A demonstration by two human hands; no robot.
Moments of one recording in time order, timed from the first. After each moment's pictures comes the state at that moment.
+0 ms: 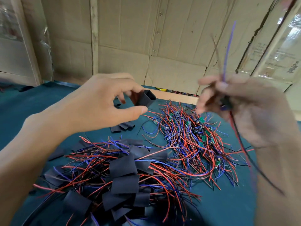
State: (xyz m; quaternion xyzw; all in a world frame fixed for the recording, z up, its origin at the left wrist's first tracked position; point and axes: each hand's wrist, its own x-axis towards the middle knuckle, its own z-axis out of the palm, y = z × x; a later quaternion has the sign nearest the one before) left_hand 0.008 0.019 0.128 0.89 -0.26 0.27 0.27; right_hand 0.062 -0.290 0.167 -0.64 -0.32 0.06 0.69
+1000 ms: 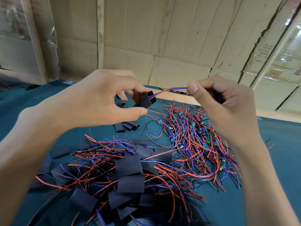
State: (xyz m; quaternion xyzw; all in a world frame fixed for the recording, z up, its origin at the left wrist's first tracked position) left_hand 0.001 0.030 0.137 0.89 -0.27 0.26 0.27; right_hand 0.052 -0.225 0.133 -0.77 -0.34 -0.32 0.44
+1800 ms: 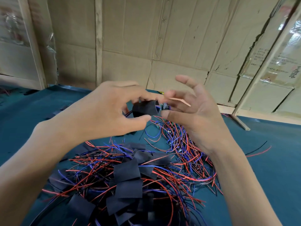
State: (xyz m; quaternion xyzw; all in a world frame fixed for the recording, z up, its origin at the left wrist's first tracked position) left_hand 0.006 0.014 0.129 0.87 -0.28 0.30 0.26; right_hand 0.062 -0.200 0.115 -0.64 -0.34 -0.01 0.69
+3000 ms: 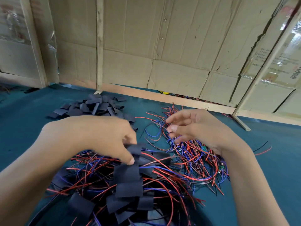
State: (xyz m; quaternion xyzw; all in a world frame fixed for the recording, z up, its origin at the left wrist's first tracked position) left_hand 0.020 0.017 0.105 0.98 -0.16 -0.12 0.04; right_hand 0.080 -0.226 0.106 -0.83 -0.18 0.12 0.51
